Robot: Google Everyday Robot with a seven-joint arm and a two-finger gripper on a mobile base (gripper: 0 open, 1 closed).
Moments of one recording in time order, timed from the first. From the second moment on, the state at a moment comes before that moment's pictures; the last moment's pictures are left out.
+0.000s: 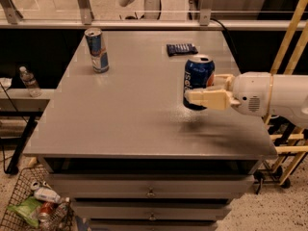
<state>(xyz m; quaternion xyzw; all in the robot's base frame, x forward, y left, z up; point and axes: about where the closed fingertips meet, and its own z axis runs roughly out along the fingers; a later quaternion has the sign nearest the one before) 0.511 -0.111 0.905 -0.37 0.70 0.35 0.49</state>
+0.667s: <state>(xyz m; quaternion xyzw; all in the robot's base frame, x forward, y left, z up) 0.508 -0.086 0.887 -0.38 0.65 0.37 0.54</state>
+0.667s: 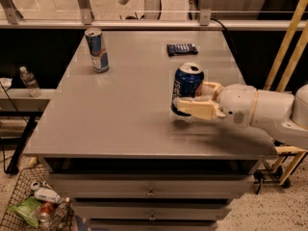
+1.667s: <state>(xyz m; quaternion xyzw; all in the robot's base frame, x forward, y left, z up) 0.507 -0.073 0.870 -0.43 0.63 0.32 0.56</state>
